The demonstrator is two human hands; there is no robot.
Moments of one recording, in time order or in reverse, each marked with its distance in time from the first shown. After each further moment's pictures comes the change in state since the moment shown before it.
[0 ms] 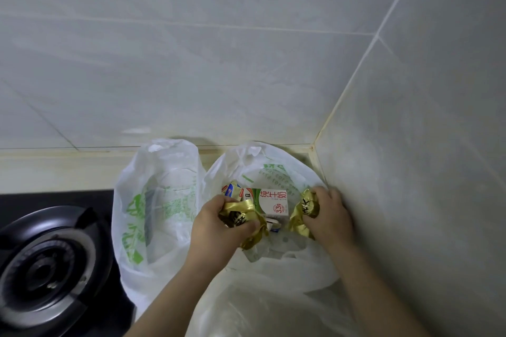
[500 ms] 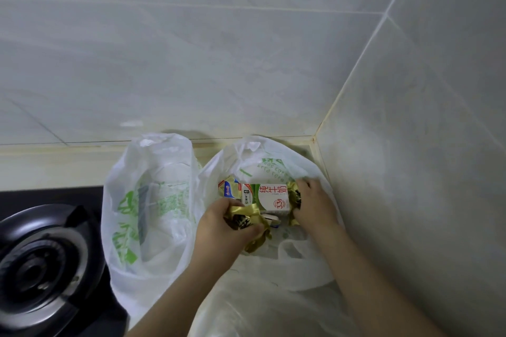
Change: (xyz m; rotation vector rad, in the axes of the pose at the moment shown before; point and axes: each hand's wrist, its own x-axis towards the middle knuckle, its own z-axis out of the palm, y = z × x) left_hand 0.011 -0.017 0.022 0.049 -0.032 -0.049; right_hand 0.030 -0.010 0.026 -0.167 -0.216 -0.094
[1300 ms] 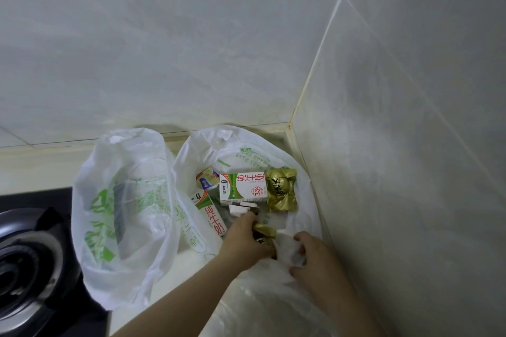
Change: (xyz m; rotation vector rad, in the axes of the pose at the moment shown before) left_hand 0.007 -0.039 0.089 0.392 -0.381 0.061; right_hand -0.130 0.038 0.015 0.251 -0.196 0.146
